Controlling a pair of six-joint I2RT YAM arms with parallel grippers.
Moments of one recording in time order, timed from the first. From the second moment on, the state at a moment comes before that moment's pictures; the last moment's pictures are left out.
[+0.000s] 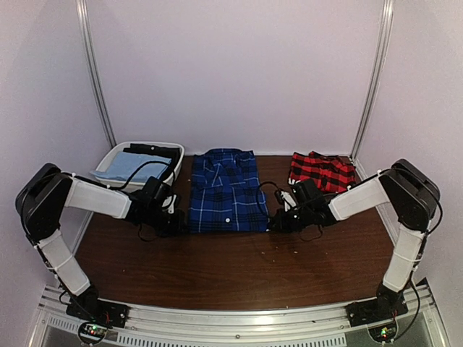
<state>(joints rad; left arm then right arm) -0.56 1.71 0.81 -0.07 0.29 -0.62 0.59 1.85 0.88 0.16 -0.36 0.55</state>
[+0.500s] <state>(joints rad) -0.75 1.35 0.62 -0.22 0.26 -0.70 0.74 1.47 0.57 0.12 -0.31 0.63</state>
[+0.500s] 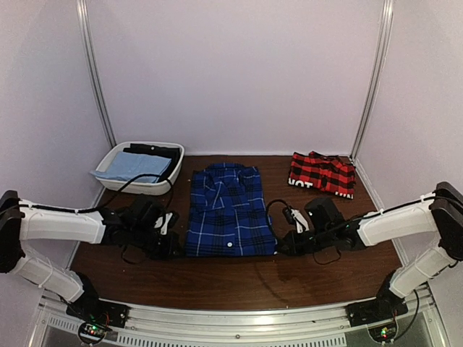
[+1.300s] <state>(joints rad) -0.61 1.42 1.10 -0.57 0.28 -0.60 0.67 1.46 0.96 -0.12 -0.29 0.69</state>
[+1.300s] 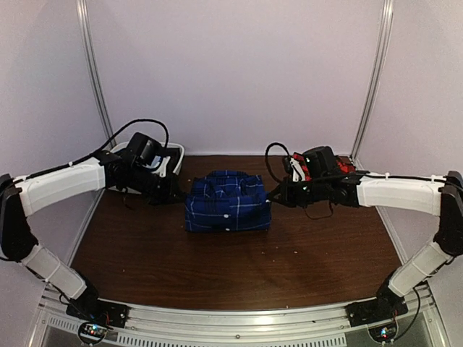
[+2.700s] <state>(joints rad) -0.57 1.80 1.13 -0.18 0.24 -0.58 0.45 1.71 0.84 0.20 -0.35 0.71</state>
